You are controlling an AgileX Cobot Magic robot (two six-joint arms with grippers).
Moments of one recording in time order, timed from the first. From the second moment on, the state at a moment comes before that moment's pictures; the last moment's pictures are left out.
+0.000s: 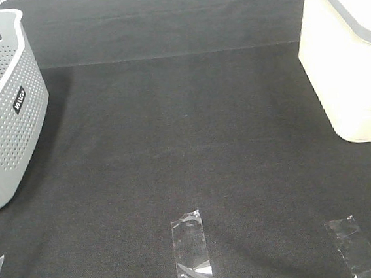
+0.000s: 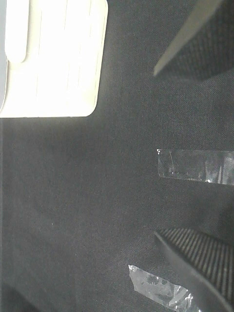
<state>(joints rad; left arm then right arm) -0.01 0.00 -0.52 -0.19 1.06 0.22 -0.01 -0.01 -0.50 0.17 1.07 -0.13</state>
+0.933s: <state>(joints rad) -0.01 0.00 -0.52 -0.19 1.06 0.22 -0.01 -0.01 -0.50 0.17 1.07 -0.13</state>
